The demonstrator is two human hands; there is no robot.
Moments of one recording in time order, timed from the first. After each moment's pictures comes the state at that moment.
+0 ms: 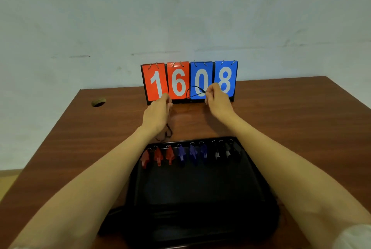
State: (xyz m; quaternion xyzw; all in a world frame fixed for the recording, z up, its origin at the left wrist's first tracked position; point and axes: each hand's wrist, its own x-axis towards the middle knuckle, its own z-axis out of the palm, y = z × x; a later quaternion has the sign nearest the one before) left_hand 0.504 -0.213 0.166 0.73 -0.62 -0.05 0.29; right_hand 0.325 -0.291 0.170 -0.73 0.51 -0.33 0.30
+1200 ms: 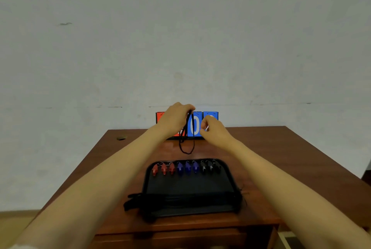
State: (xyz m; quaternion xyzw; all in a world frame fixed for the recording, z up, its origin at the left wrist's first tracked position) left_hand 0.409 -0.036 0.343 0.62 -0.73 0.05 0.28; right_hand 0.250 -0.084 0.295 -0.83 0.41 -0.31 0.22
